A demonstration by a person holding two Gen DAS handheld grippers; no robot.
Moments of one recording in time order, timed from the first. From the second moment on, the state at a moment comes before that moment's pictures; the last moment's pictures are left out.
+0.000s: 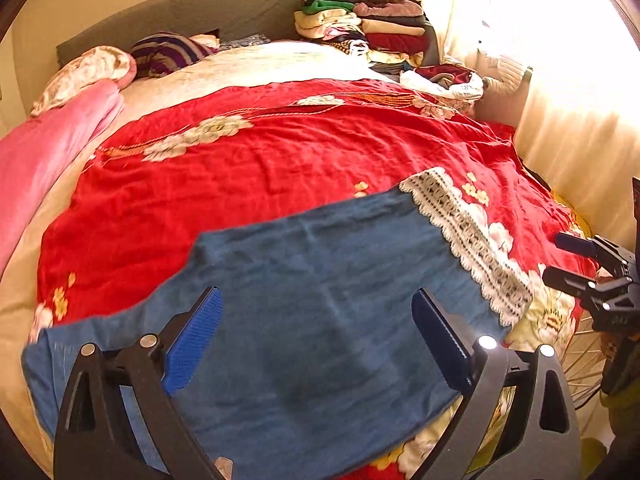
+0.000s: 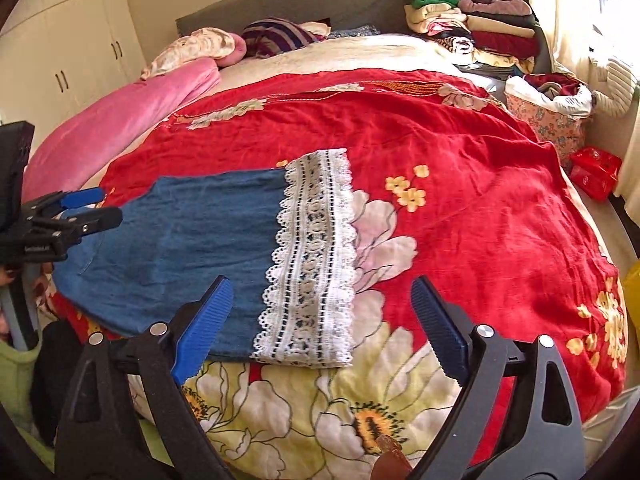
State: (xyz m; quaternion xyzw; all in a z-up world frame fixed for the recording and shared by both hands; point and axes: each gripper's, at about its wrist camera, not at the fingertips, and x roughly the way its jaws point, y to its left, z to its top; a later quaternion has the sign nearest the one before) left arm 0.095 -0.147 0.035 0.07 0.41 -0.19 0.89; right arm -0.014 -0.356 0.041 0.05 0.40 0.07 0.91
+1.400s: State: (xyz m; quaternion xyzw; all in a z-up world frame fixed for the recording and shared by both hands) left arm 0.243 -0.281 -0.045 0.09 0.48 -0.36 0.79; right arm 0.019 -0.355 -0.022 0.13 0.47 0.11 0.87
